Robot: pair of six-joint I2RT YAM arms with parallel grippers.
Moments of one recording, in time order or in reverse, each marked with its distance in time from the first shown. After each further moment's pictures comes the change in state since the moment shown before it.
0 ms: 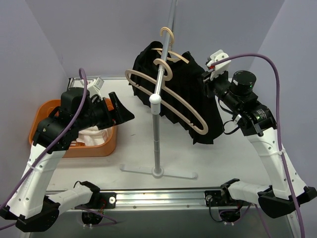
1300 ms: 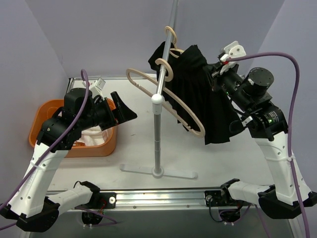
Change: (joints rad) left arm 0.000 -0.008 -0.058 0.060 0.022 -0.058; right arm -0.006 -0.004 0.134 0.024 -0.053 0.024
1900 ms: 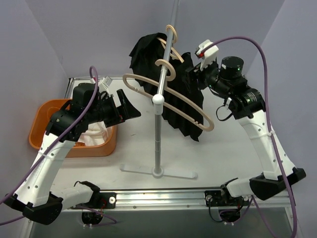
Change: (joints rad) left arm 0.014 0.070 0.001 0.021 0.049 0.018; right arm -0.001 0.172 0.043 -0.121 -0.061 0.027
